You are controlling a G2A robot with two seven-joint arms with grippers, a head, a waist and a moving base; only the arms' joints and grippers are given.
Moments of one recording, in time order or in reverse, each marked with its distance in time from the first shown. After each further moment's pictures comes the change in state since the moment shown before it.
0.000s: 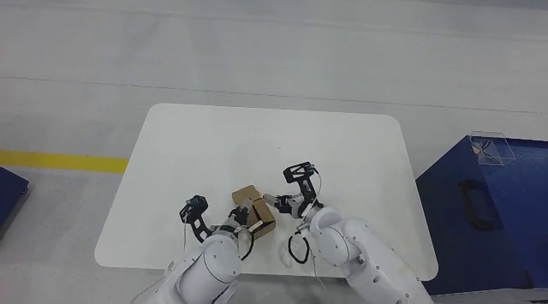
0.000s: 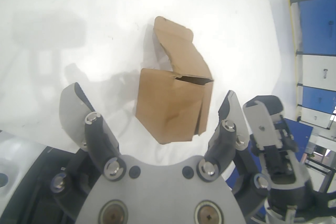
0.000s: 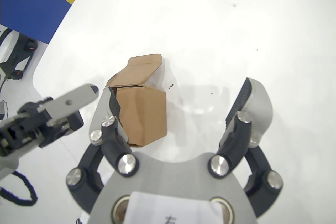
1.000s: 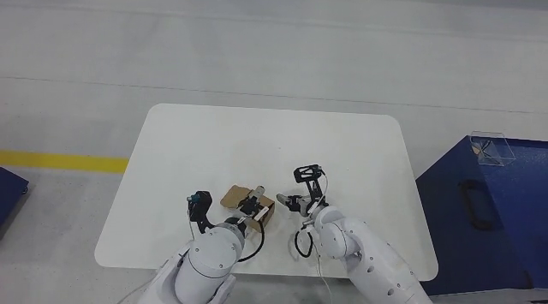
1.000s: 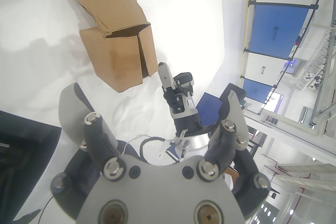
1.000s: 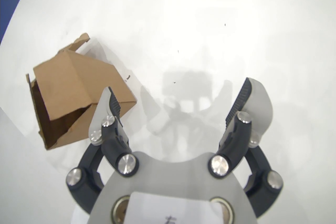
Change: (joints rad) left arm 0.008 -0.065 -0.071 -0.115 -0.244 0.000 0.038; right arm 0.056 -0.048 -0.001 0.215 0.005 0.054 -0.050
